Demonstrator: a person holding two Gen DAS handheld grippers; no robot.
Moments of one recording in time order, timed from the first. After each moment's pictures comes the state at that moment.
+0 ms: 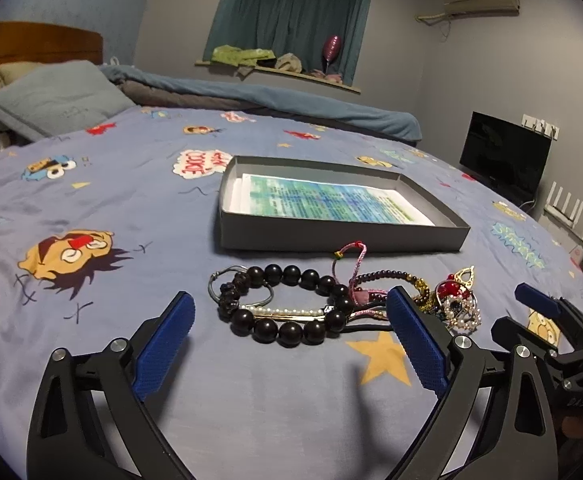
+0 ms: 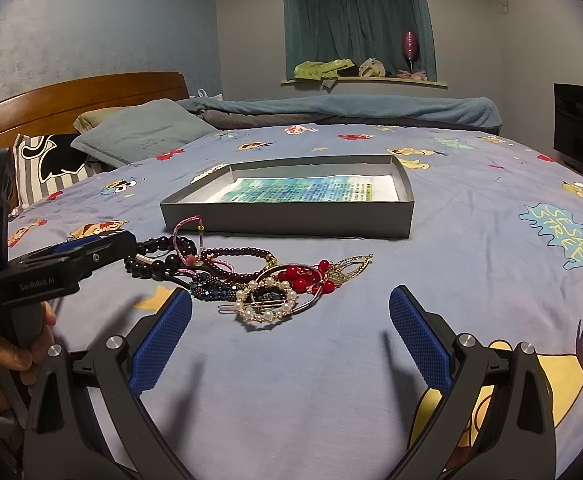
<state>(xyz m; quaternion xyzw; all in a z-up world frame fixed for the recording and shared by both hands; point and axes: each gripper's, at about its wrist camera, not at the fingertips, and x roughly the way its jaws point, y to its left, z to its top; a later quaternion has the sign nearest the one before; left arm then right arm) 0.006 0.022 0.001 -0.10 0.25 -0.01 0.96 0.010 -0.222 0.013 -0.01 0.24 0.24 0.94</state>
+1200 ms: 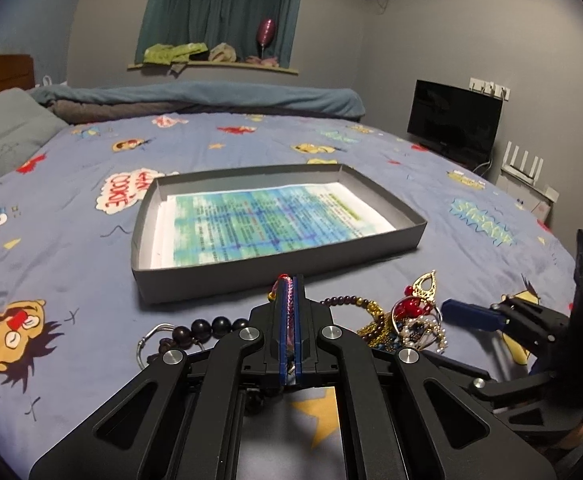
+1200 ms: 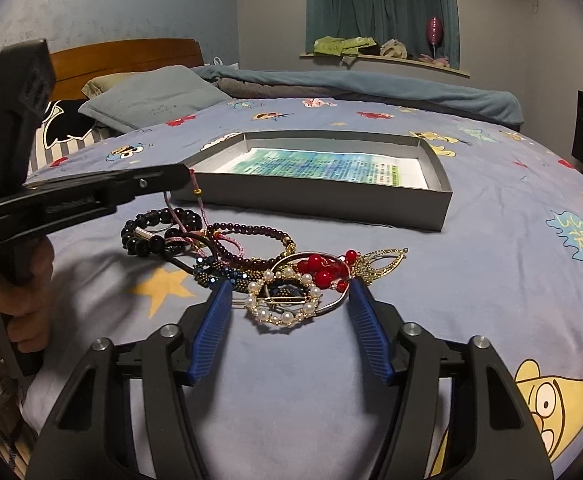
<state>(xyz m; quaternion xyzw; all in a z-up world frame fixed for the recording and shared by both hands) 0.051 -0.005 0.022 -0.04 0.27 -0.12 0.96 0.029 -0.197 0.005 -0.06 0.28 0.26 0.92</state>
